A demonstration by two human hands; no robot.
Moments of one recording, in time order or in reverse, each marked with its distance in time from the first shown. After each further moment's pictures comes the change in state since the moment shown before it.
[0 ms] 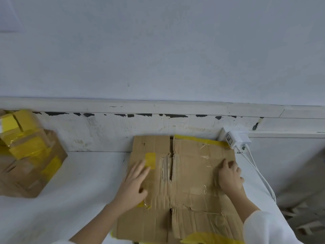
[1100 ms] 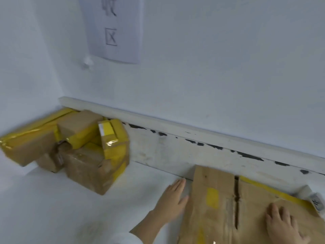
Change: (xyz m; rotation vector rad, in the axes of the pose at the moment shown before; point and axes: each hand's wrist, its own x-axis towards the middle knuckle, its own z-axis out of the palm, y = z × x) left_hand -0.001 -0.056 -0.058 -0.153 0.094 -0.085; right_hand -0.049 -0.089 -0.012 -0.140 0.079 -0.141
